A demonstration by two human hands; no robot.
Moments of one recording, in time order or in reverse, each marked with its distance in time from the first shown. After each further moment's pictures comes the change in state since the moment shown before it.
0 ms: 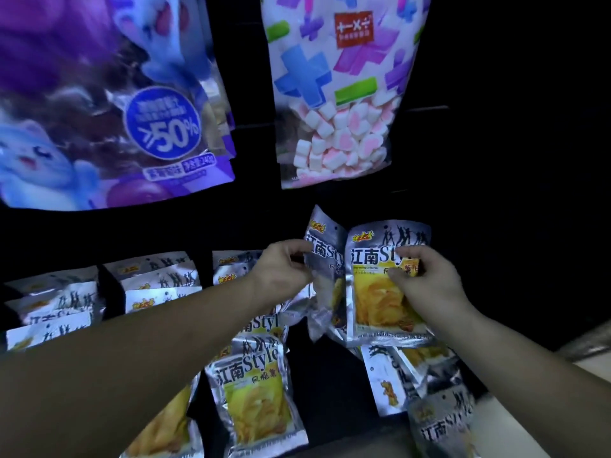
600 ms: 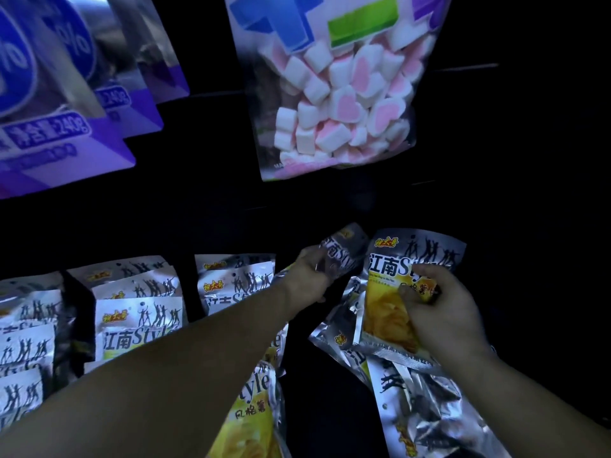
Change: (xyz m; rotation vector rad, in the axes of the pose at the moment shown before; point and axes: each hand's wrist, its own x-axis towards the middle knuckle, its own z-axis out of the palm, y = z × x) left_hand 0.106 -0.057 0.062 0.026 -0.034 -0.034; right_hand 0.062 0.081 0.031 -0.019 0.050 0.011
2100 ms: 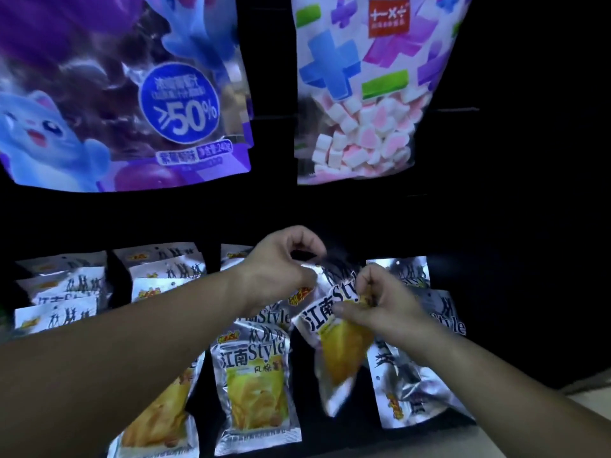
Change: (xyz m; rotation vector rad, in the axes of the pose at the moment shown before) left_hand -0.144 0.068 -0.084 -0.038 0.000 0.180; right_hand -0.069 -0.075 0.013 0.088 -0.549 -0.123
